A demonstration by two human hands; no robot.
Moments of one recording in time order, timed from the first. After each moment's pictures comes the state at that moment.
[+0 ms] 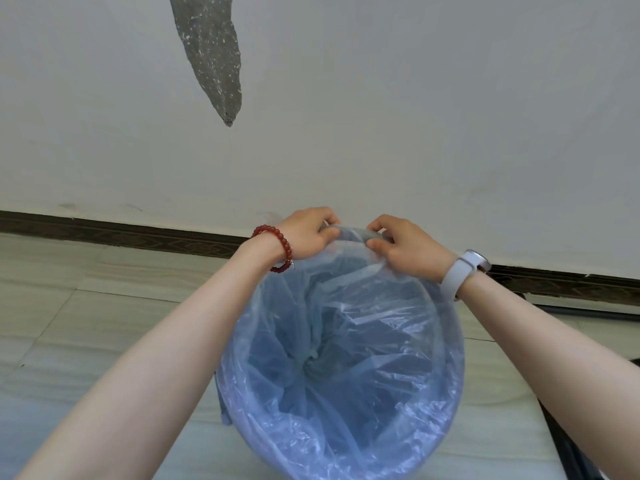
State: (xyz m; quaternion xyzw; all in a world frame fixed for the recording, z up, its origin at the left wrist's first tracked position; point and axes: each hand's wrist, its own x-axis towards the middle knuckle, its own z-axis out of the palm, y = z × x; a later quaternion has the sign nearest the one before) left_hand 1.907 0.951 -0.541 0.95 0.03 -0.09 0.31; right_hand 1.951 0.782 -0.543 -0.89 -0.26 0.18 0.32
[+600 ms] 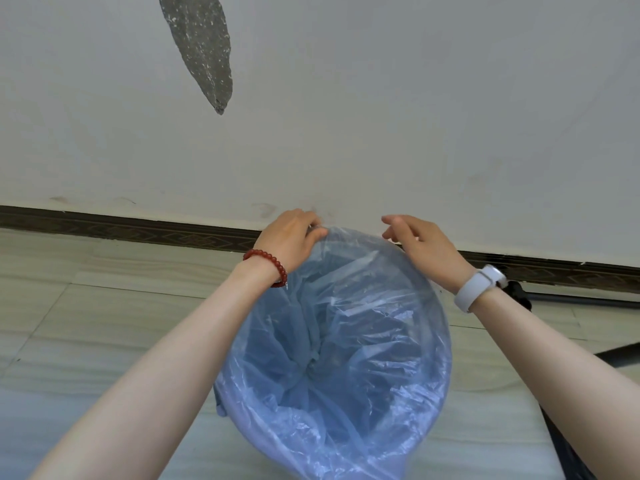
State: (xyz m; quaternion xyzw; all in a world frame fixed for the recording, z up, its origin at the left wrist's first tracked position) left_hand 1.893 0.955 -0.580 0.97 0.05 0.03 0.25; right_hand 1.942 0.752 -0.556 -0.88 -0.21 0.13 0.41
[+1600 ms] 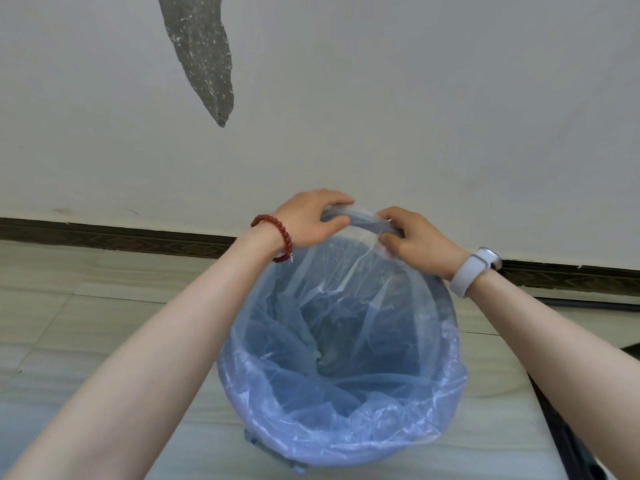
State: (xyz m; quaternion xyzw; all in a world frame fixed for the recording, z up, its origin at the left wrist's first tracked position) left_hand 1.913 0.947 -0.530 0.95 -0.05 -0.01 0.30; right_hand 1.954 0.765 -0.541 -0.89 -0.27 0.13 0.35
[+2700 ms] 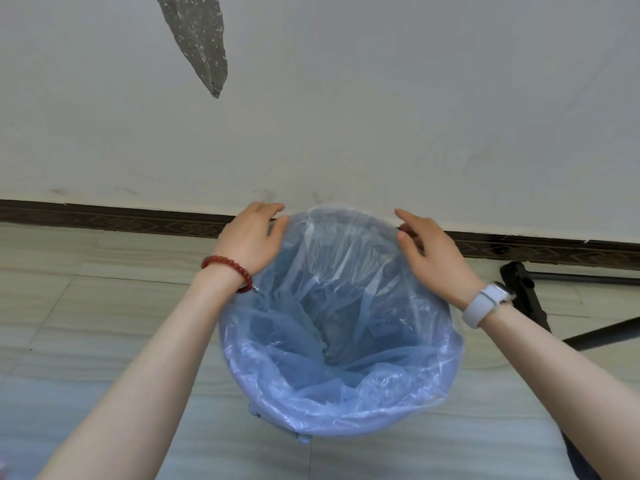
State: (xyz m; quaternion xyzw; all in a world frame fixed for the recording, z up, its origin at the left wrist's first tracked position) left_hand 1.853 0.981 -0.579 0.96 0.13 0.07 0.24; right_hand 1.914 0.735 -0.582 -0.91 -0.22 0.06 0.35
